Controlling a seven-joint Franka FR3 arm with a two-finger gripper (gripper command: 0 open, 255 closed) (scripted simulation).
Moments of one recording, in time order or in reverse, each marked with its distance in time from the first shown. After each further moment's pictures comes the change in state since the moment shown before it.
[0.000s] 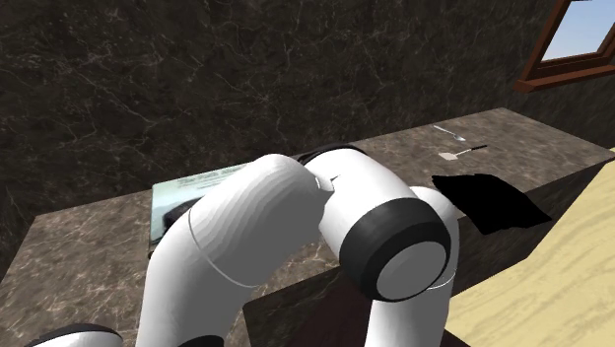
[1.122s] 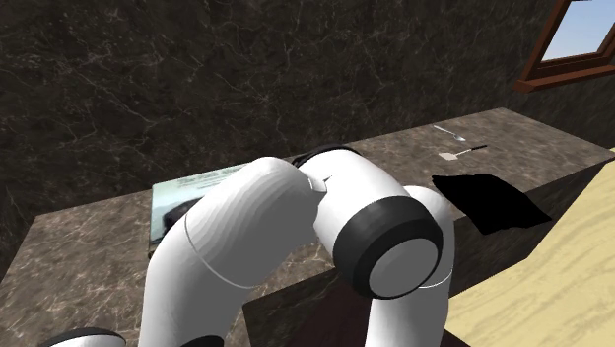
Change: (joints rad) arm 0.009 0.021 -0.007 -0.013 -0.026 0.025 0.021
